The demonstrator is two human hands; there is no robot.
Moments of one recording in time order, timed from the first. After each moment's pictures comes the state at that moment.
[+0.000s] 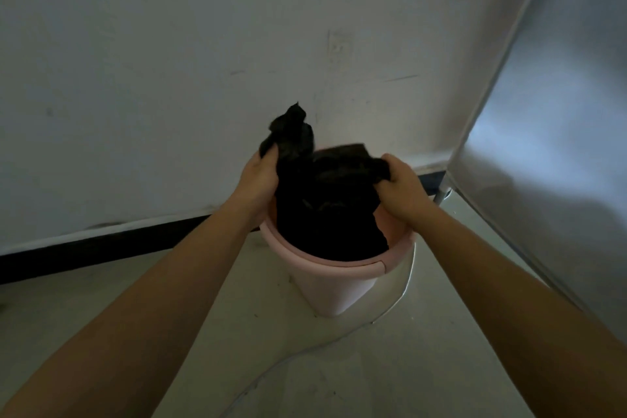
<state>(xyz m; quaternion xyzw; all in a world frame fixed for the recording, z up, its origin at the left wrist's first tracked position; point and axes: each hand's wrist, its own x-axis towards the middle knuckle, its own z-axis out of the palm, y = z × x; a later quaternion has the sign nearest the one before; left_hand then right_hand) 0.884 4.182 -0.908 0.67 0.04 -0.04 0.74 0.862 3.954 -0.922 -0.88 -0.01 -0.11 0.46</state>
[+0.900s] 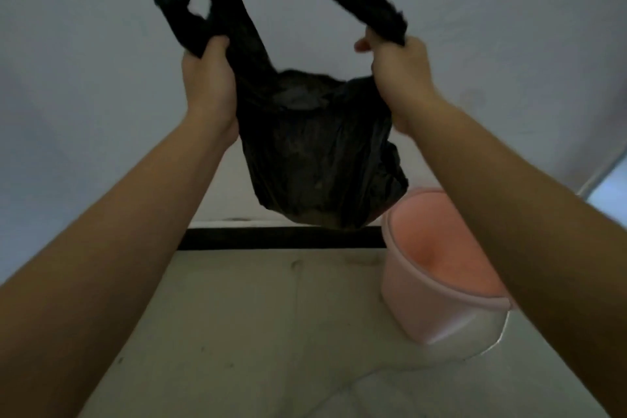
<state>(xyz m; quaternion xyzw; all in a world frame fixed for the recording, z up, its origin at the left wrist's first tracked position) 0.827 4.407 -0.696 0.52 0.06 0.34 0.78 0.862 4.209 -0.688 -0.72 -0.06 -0.15 0.67</state>
